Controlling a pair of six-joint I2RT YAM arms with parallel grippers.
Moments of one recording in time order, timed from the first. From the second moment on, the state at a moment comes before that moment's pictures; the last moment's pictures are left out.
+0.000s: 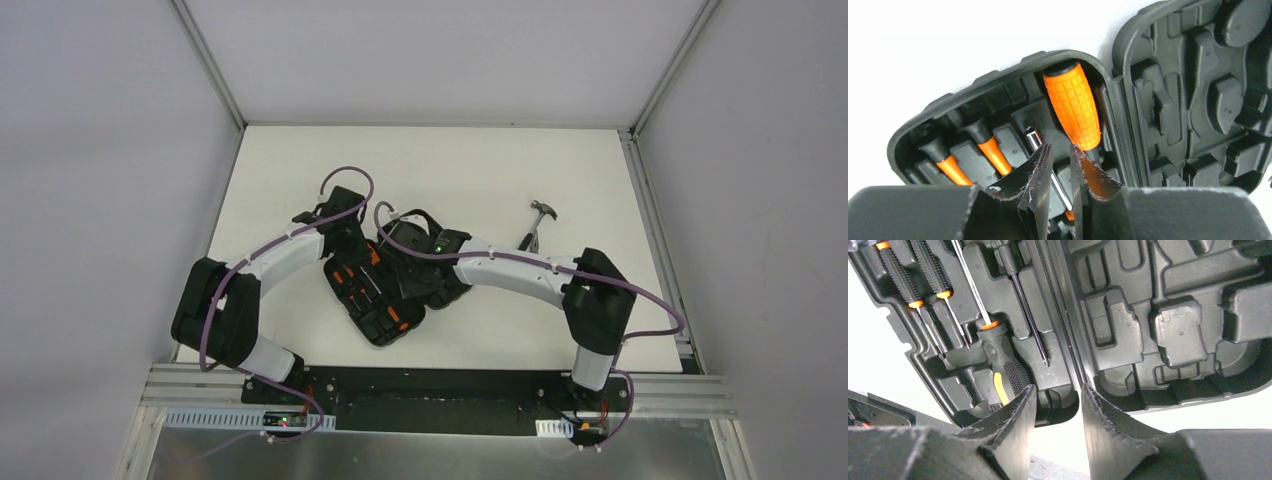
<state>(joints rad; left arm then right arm) -0.40 1.50 0.89 -0.48 -0.06 -0.73 1.10 1.82 1.40 -0.72 0.20 0.72</state>
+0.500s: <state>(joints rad) -0.40 1.24 0.89 -0.54 -0.06 -0.66 1.00 1.79 1.29 -0.67 0.19 0.64</state>
